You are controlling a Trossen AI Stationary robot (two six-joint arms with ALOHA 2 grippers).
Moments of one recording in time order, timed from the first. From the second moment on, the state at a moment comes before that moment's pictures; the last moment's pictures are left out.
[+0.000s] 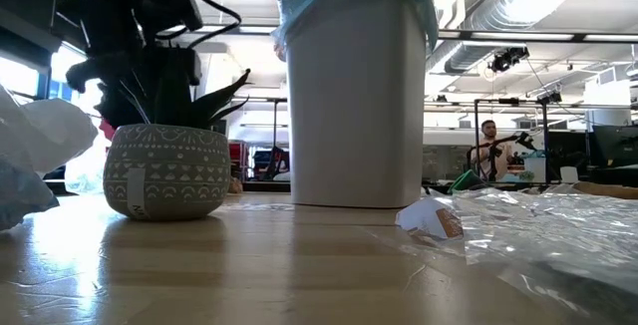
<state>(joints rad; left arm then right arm) 0.05 1.22 0.62 -0.56 -0.01 -0.10 0.80 1.83 1.46 -0.55 0.99 1.01</state>
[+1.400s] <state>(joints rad) 0.14 1.18 0.70 -0.52 -0.26 0.08 0.79 1.83 1.46 -0.56 0.99 1.03</state>
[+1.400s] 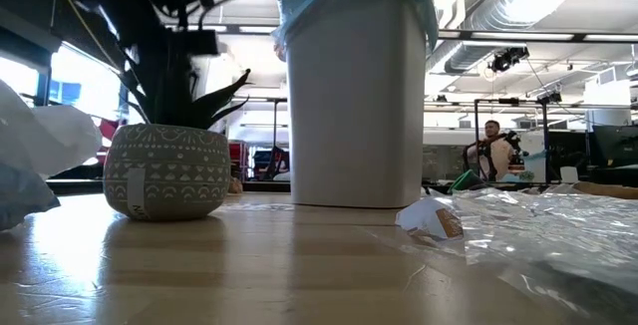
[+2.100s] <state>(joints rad) 0.16 0.97 1.10 -0.29 -0.28 0.19 0.77 1.83 1.46 -0.56 0.97 1.01</state>
